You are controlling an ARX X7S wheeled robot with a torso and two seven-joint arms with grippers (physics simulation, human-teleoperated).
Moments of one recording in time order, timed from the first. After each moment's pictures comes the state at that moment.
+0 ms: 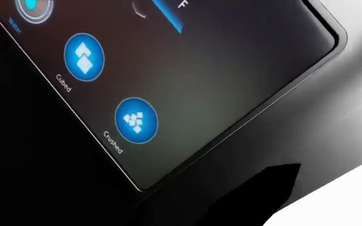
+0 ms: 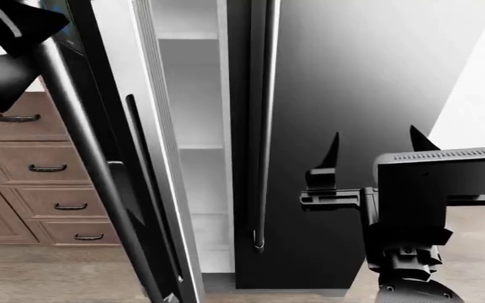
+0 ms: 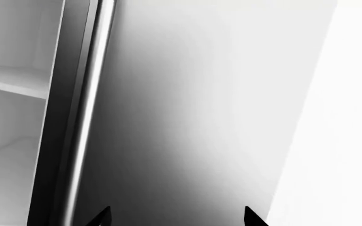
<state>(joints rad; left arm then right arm) -1.64 -1.22 1.08 0.03 -2.55 -0.46 -0.44 0.46 0.03 -0.42 -1.05 -0.61 1.36 -0.07</state>
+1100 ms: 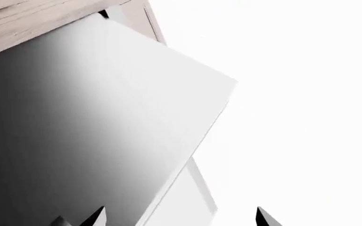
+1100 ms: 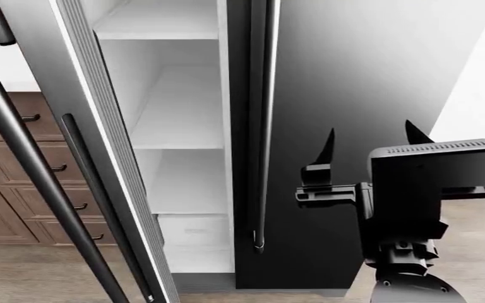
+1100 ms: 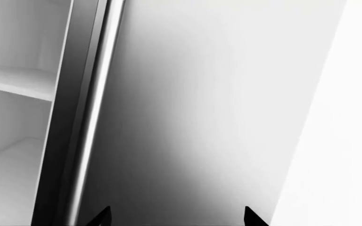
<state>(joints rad) -1.13 -1.10 -0.14 0.24 -2.41 -0.17 -0.42 0.50 0.03 -0.46 -1.05 -0.63 1.41 -0.08</state>
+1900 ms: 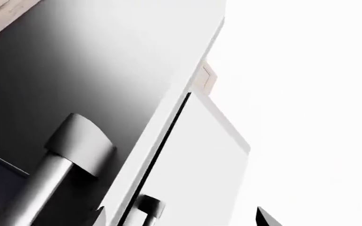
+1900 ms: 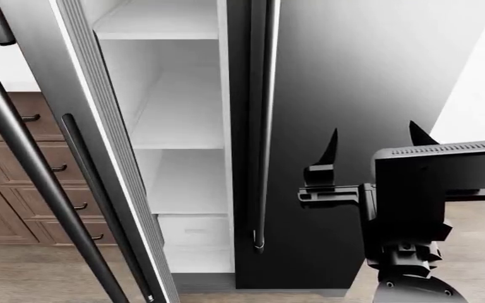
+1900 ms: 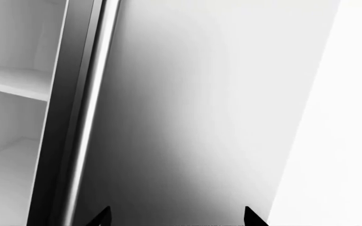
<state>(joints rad) -0.80 -0.87 -0.56 0.62 -2.22 -0.48 -0.64 0.49 0.02 -0.46 -1.05 -0.67 1.40 -0.11</state>
